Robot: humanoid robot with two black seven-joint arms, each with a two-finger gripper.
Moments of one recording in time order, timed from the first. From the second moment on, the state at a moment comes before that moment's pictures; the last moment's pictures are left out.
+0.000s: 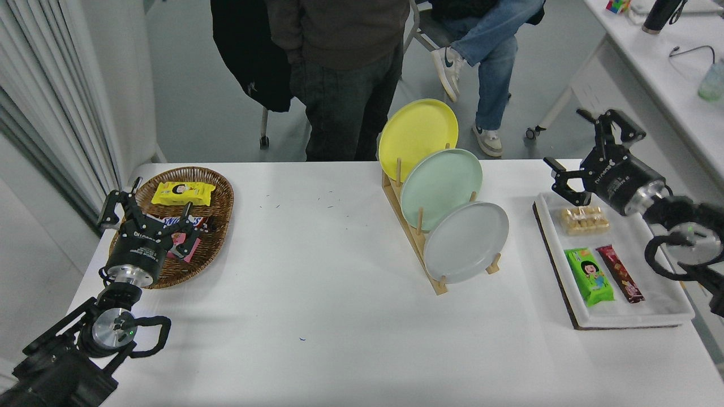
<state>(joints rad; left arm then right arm) -0.41 0.36 -1.02 -0.69 0.06 -0.47 -0.51 1.05 -0.68 -0.03 0.78 0.16 0.43 0.35</state>
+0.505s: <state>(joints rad) -0.41 0.36 -1.02 -0.69 0.06 -0.47 -0.51 1.39 -0.81 -0.51 0.97 0.11 0.67 0.35</state>
